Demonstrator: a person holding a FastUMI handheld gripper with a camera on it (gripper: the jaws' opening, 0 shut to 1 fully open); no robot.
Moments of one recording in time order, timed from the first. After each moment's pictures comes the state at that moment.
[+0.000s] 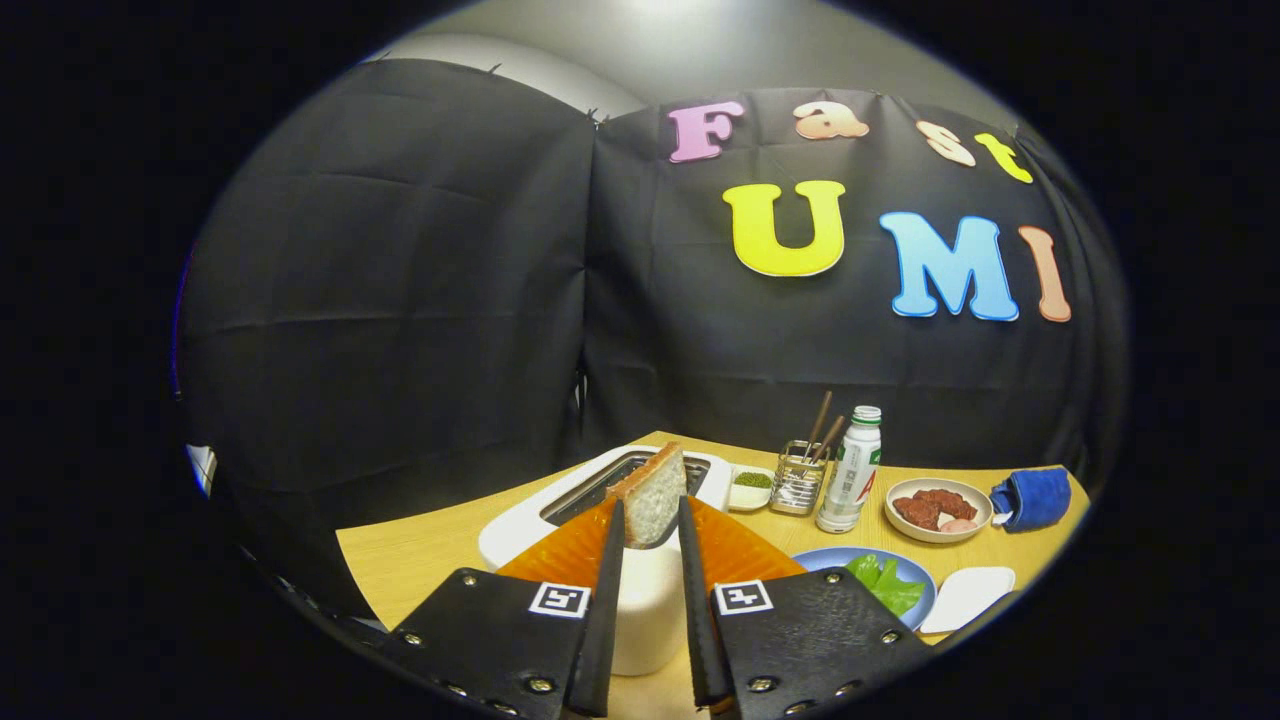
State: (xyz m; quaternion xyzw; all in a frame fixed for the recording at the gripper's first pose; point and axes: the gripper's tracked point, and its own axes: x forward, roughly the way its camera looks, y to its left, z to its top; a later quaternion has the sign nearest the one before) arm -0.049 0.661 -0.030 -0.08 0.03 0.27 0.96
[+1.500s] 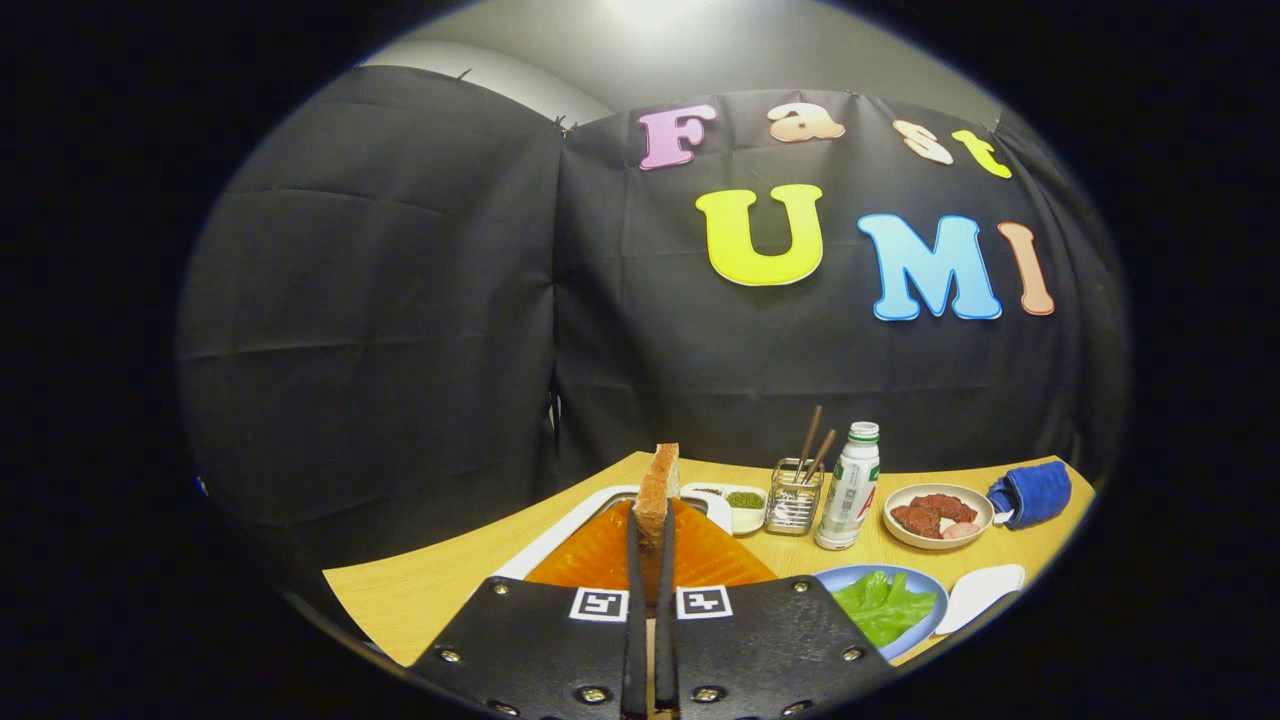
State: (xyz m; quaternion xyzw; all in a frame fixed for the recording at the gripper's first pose) arm -0.019 0.676 -0.002 -0.04 0.02 0.24 0.97
